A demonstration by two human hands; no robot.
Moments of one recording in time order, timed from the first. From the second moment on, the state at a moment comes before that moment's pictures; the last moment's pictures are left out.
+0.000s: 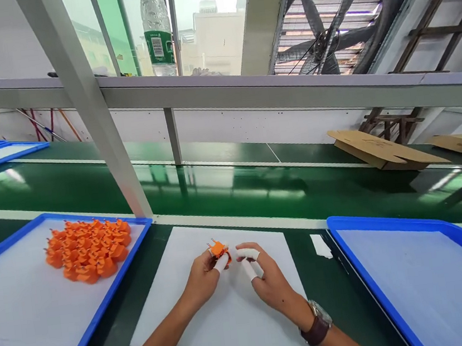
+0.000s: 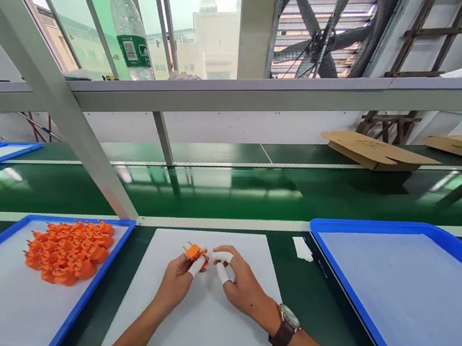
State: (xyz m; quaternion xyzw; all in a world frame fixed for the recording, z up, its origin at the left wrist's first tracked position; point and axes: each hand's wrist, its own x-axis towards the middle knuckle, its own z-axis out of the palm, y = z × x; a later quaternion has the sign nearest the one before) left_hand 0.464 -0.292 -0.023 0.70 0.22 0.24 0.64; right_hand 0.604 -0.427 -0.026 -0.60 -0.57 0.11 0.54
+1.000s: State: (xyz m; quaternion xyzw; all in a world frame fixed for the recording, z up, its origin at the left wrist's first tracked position) left_hand 0.459 -0.296 -0.028 0.84 0.14 0.18 0.50; right_hand 0.611 -0.436 -0.038 -0.64 -0.50 0.15 0.57
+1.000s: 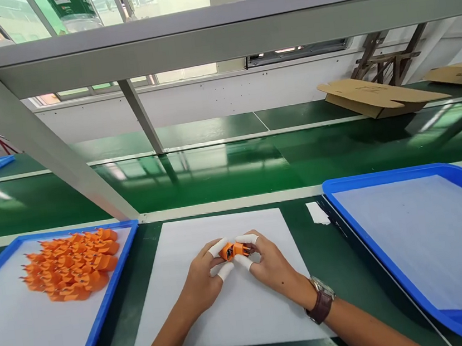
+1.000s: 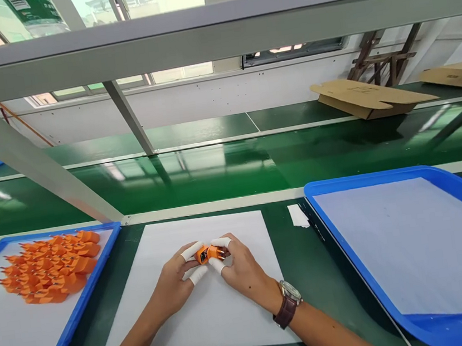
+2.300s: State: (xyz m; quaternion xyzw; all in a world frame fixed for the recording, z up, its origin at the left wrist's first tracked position) left_hand 0.467 -0.297 -0.046 0.90 0.09 0.30 0.30; right_hand 0.622 -0.433 -0.036 -0.62 -0.49 0.30 0.53
